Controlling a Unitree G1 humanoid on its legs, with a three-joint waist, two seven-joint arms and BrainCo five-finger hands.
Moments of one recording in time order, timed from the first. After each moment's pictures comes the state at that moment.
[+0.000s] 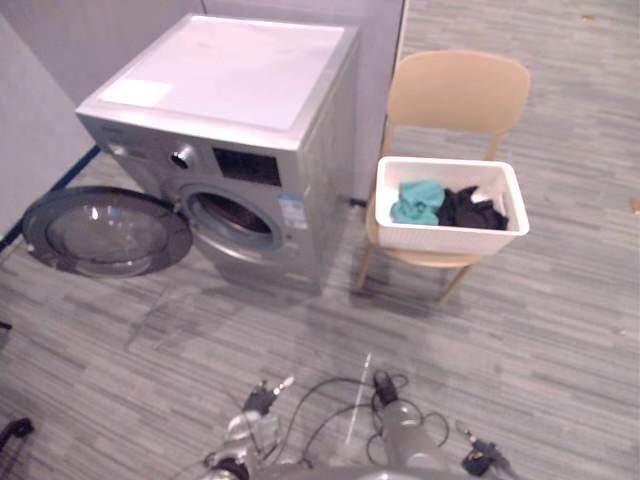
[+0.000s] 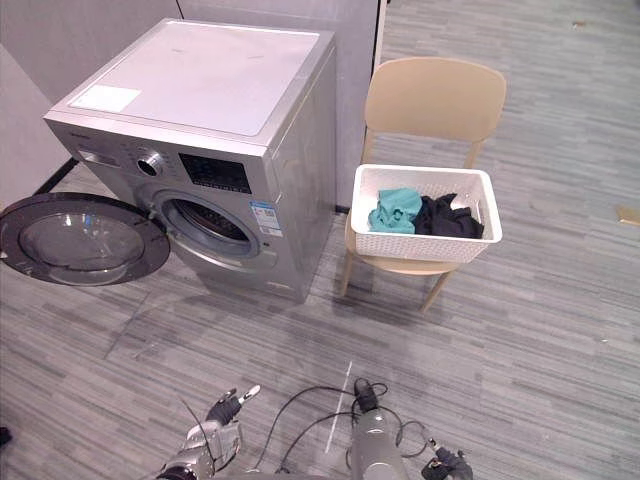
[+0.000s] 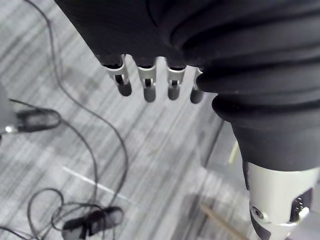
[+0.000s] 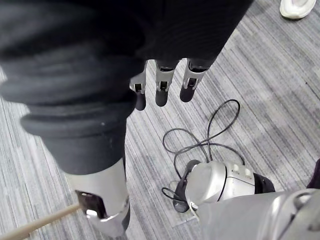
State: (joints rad) left arm -0.09 0.00 0.16 1.16 -0.17 -0.09 0.04; right arm 0.01 -0.08 -0.54 1.15 0.38 -0.09 -0.13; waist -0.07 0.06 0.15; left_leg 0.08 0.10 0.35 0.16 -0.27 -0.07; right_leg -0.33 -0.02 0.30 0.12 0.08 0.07
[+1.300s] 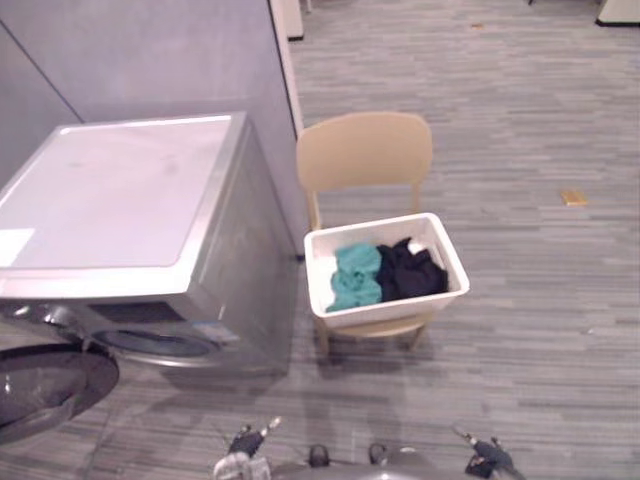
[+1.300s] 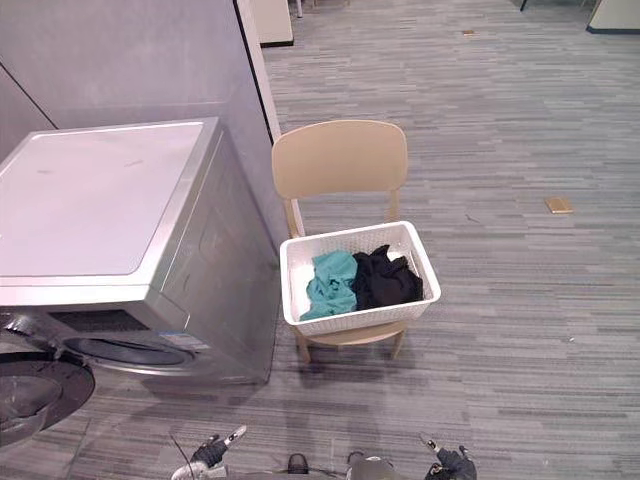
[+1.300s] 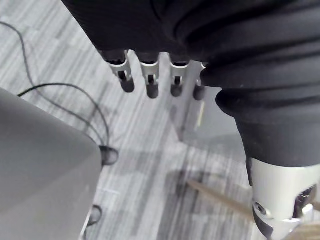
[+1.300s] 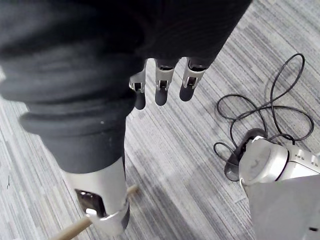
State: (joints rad) left arm -0.02 0.02 0.17 1.18 -0.07 -0.07 0.07; right arm 0.05 -0.10 -0.45 1.12 0.29 -0.10 -0.11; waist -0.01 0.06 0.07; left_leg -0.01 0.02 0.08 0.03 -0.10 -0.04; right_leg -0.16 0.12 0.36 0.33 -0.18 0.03
